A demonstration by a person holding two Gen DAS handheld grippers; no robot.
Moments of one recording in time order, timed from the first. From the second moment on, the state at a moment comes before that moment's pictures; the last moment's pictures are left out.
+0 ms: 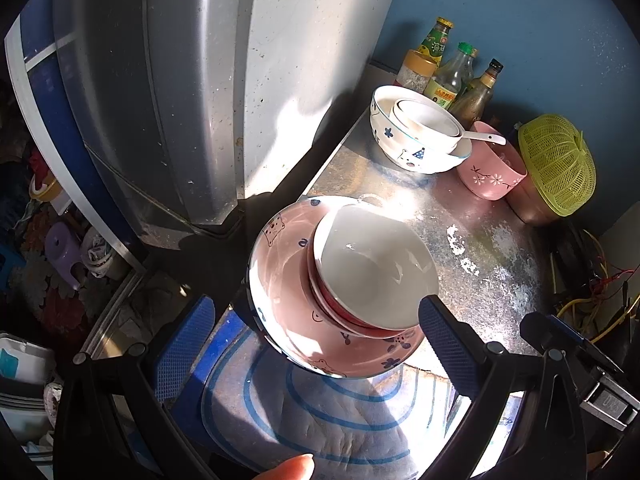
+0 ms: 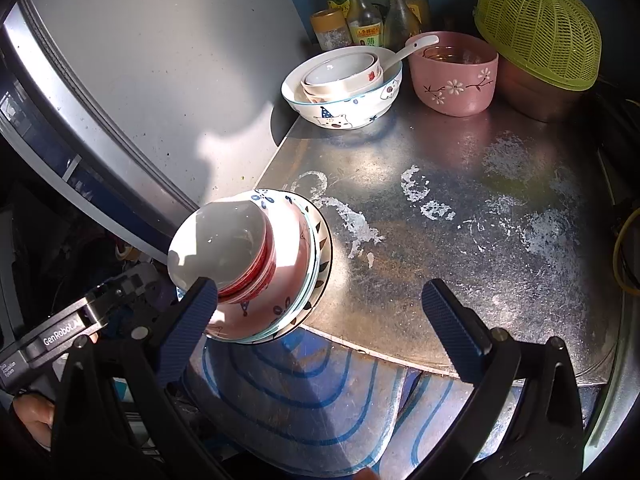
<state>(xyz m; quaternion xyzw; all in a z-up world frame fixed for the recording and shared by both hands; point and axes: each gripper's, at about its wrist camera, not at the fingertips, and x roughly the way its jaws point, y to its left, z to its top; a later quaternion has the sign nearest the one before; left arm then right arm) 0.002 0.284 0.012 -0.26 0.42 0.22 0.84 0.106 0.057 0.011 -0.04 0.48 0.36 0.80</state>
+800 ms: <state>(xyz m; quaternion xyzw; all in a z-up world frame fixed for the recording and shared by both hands) 0.005 0.273 0.013 -0.24 0.42 0.22 0.85 0.101 0.054 0.010 -0.05 0.48 0.35 0.80</state>
